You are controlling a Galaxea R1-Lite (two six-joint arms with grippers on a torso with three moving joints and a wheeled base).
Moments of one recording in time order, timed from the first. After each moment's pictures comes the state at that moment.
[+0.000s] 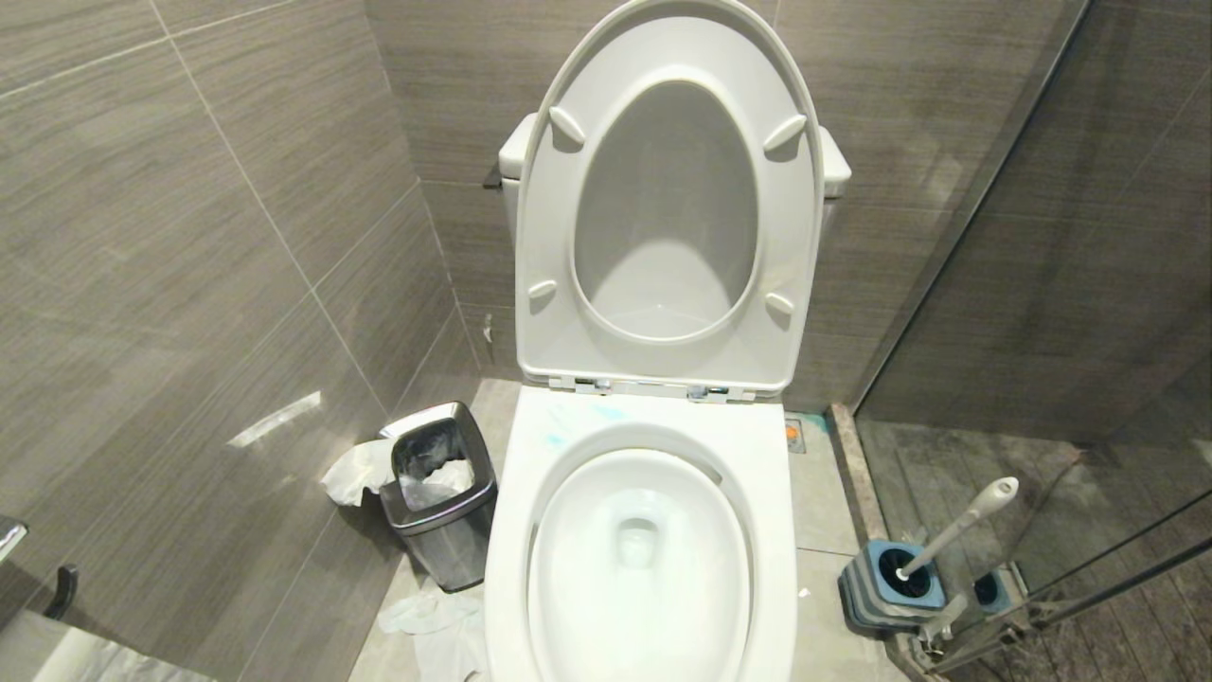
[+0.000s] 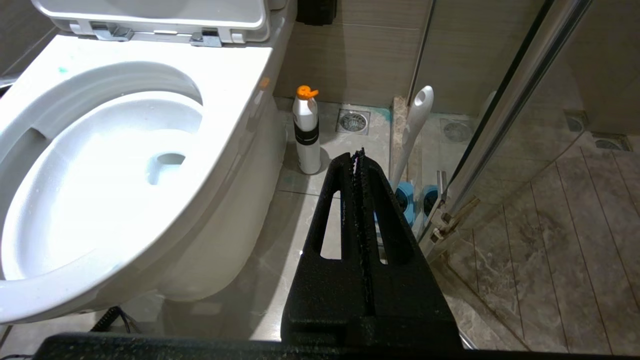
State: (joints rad) left arm 0.00 0.00 0.00 0.01 -0.02 0.01; right arm 0.00 0.00 0.00 0.00 -0.02 0.06
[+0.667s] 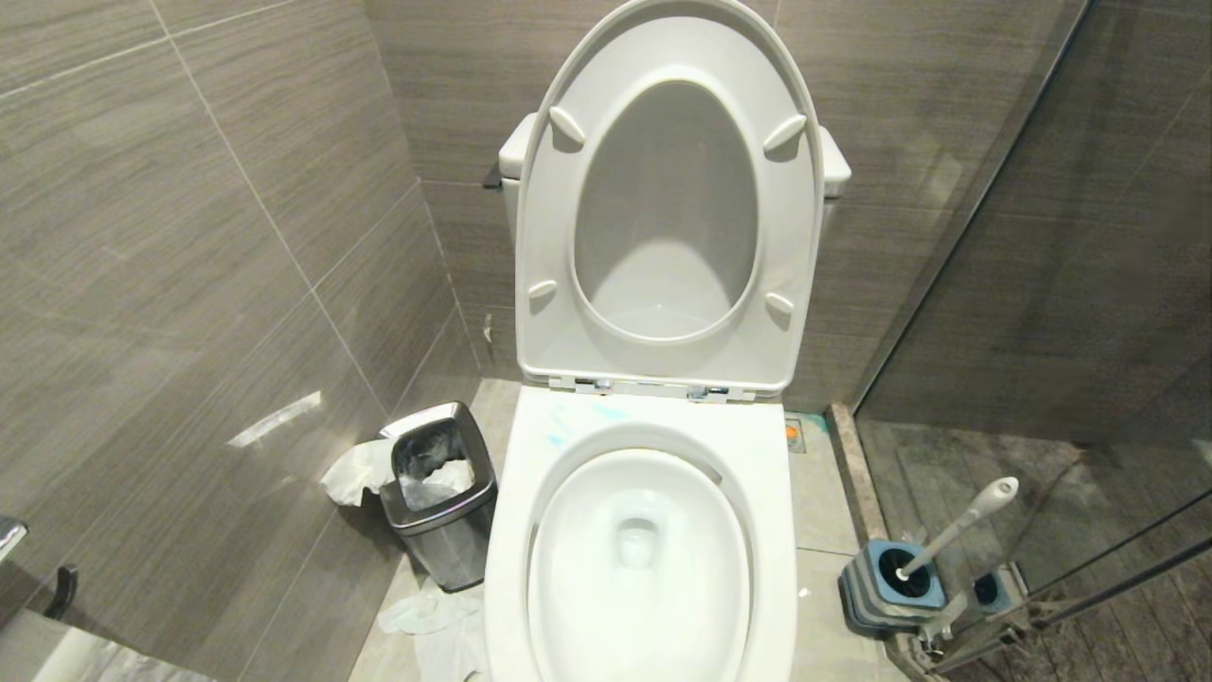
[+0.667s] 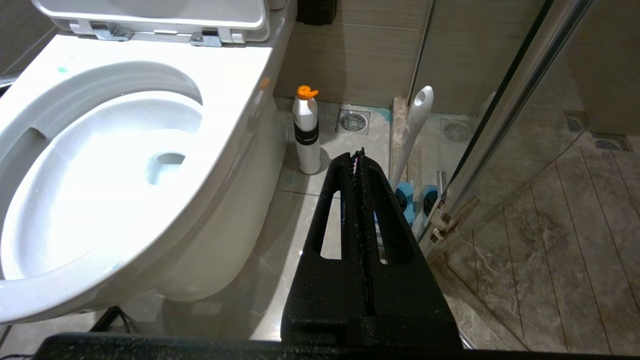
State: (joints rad) left arm 0.00 0.00 0.00 0.01 -0.01 0.01; right arm 0.00 0.00 0.00 0.00 -0.02 0.06
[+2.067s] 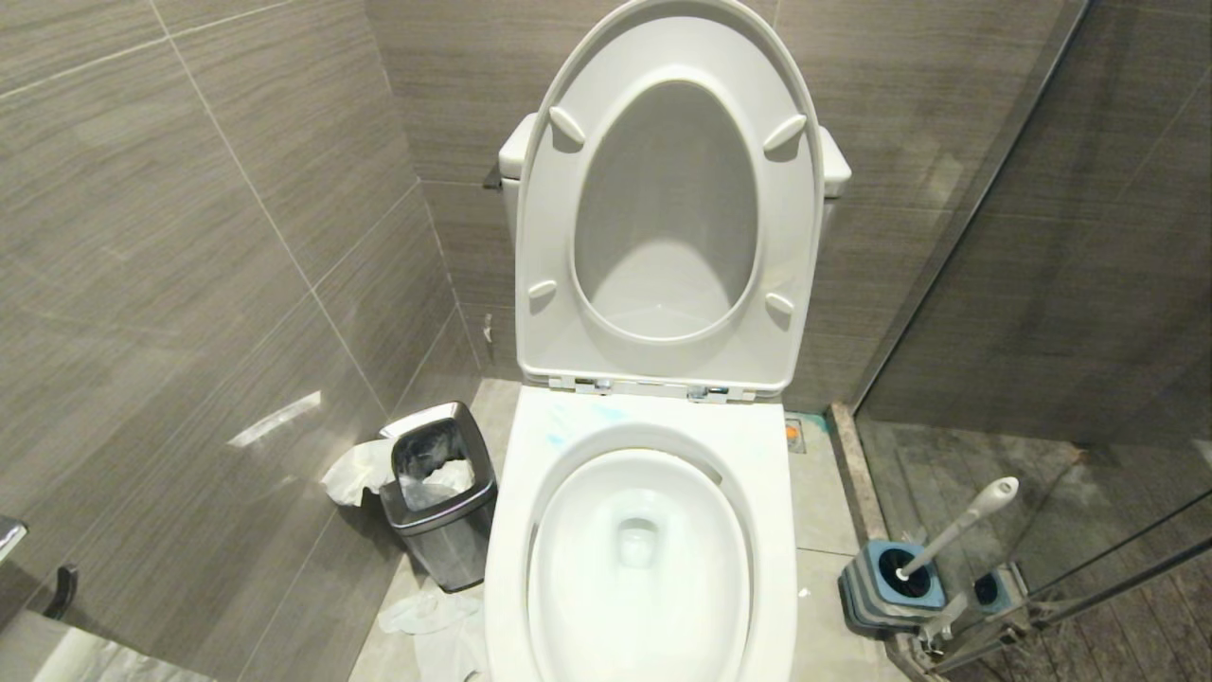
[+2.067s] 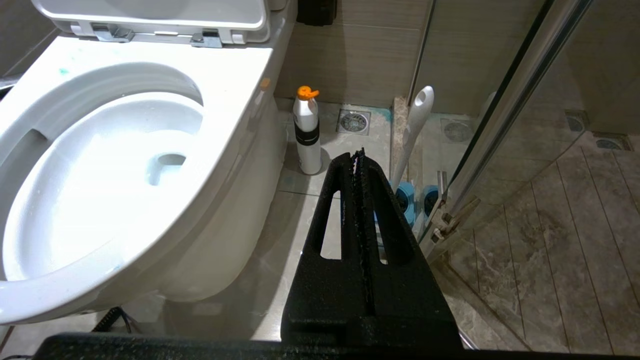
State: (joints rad) left arm 0.00 0.00 0.00 0.01 -0.01 0.01; right arm 0.01 0.00 0.00 0.00 -0.02 0.06
